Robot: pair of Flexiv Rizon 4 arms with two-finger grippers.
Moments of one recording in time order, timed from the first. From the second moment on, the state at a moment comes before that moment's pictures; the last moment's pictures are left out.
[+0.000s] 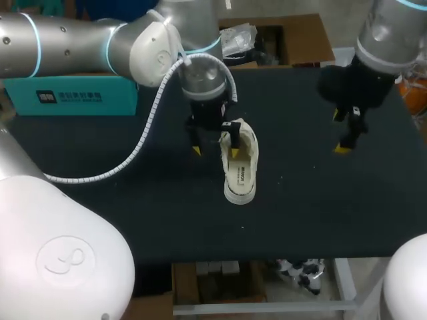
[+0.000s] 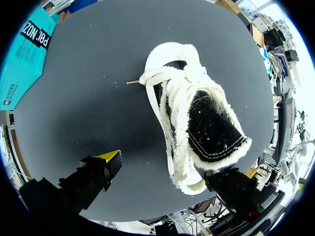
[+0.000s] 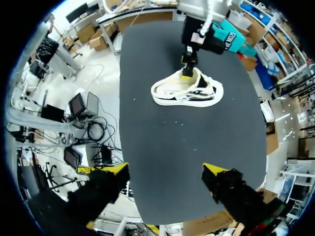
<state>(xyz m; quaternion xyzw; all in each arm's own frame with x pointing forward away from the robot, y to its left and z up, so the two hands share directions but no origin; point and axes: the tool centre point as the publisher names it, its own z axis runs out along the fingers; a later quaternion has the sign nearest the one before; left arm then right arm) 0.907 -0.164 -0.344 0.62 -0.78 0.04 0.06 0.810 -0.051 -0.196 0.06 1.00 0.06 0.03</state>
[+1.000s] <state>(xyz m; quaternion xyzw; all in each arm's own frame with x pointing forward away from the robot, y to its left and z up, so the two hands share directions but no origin) 0.917 -0.175 -0.355 0.66 -0.75 0.05 0.02 0.793 -0.071 -0.202 -0.05 1.00 0.04 0.07</state>
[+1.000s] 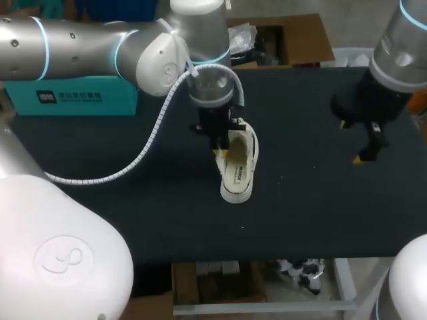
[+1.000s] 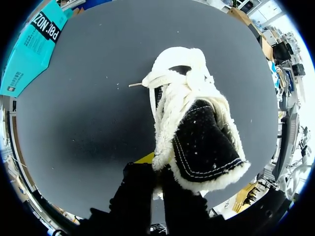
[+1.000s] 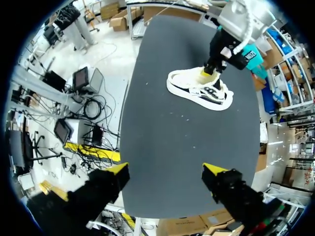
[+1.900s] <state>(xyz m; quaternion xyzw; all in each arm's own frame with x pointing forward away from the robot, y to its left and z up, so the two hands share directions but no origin) 0.948 -0.134 -0.271 0.45 -0.88 0.10 -0.03 0.793 -0.074 -0.203 -0.04 1.00 0.01 0.07</state>
